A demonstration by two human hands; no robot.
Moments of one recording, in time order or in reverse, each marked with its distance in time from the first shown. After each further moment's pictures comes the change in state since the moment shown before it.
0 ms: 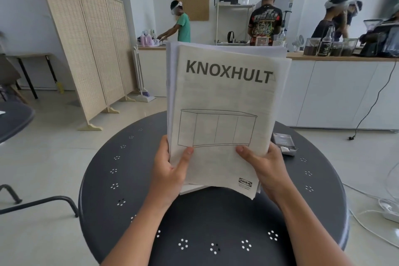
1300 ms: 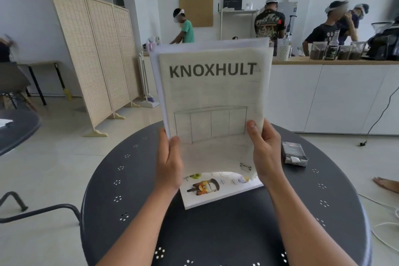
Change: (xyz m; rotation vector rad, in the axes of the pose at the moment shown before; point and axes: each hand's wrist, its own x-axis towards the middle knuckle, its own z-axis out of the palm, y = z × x) left_hand 0.047 -0.016 0.004 0.030 0.101 -0.042; right_hand 0.054 -0.001 0.030 -0.055 0.101 -0.298
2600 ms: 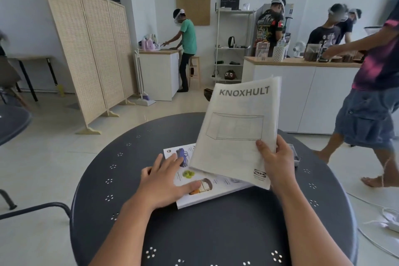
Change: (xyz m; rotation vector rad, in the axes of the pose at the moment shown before) left_hand -0.006 -0.015 -0.024 1.137 -0.676 -0.256; right_hand -0.002 0.026 -0.058 -0.296 0.197 0.306
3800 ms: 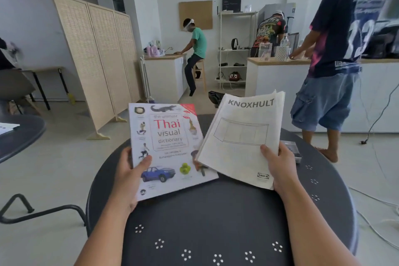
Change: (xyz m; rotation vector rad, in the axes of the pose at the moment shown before) left_hand -0.024 -0.048 -0.022 -1.425 0.516 -0.081; right_hand 0.001 0.014 -0.007 0.015 0.031 0.206
